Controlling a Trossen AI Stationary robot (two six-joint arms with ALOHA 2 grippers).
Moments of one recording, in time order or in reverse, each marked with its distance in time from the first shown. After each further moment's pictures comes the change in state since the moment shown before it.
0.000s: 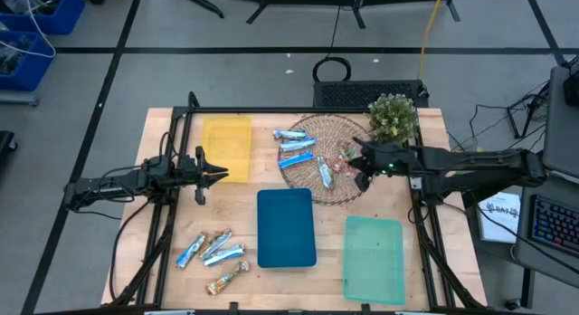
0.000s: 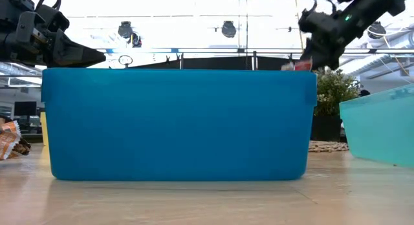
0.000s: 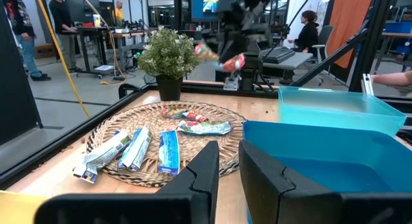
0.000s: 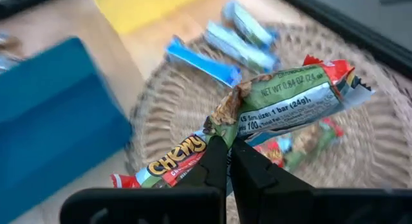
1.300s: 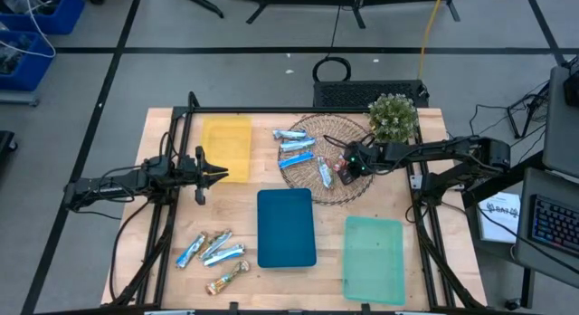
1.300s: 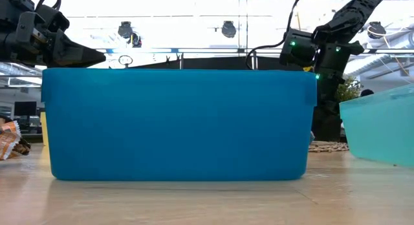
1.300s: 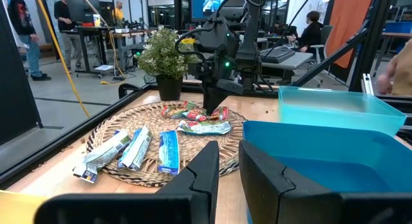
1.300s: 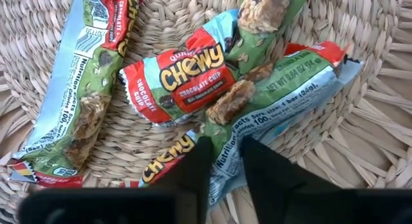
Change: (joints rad) left arm 0.000 0.000 0.000 0.000 0.000 0.000; right arm -0.224 0.523 0.001 0.002 -0.147 0.298
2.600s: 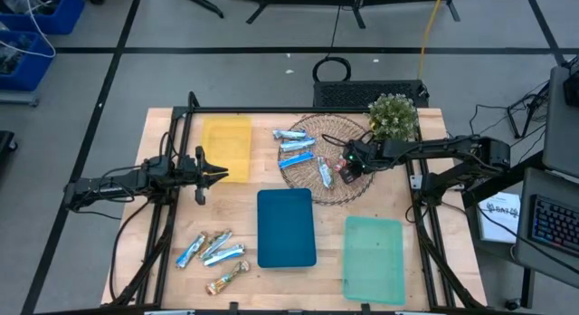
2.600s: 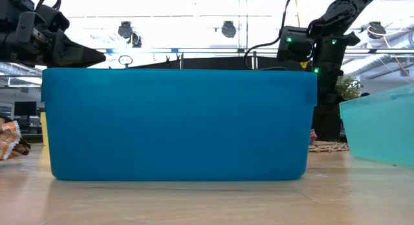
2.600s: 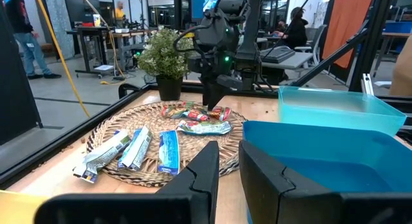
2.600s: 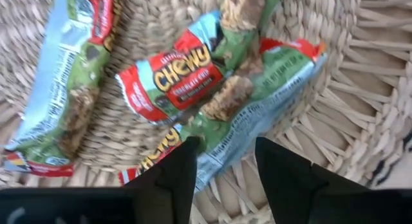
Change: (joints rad) left arm 0.000 0.000 0.000 0.000 0.000 0.000; right arm 0.000 0.000 0.085 -0.168 0.021 0.003
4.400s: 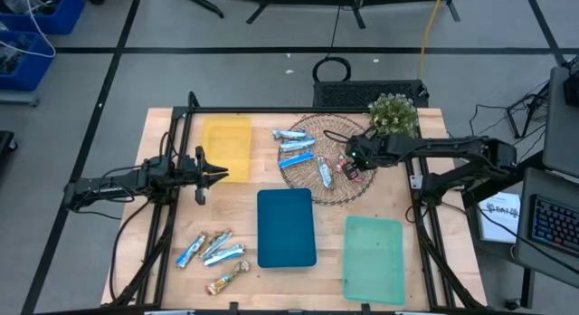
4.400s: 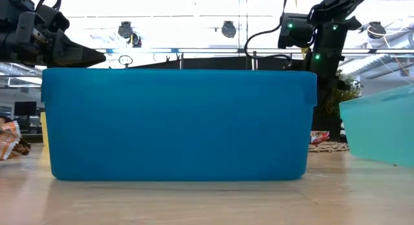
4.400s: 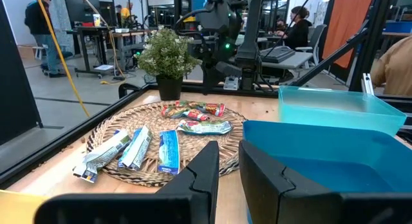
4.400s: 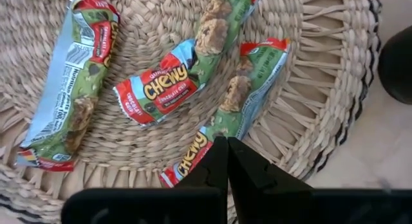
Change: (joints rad) left arm 0.000 0.000 -0.001 0.000 0.000 0.000; right arm 0.008 -0.059 0.086 -0.170 0.082 -0.007
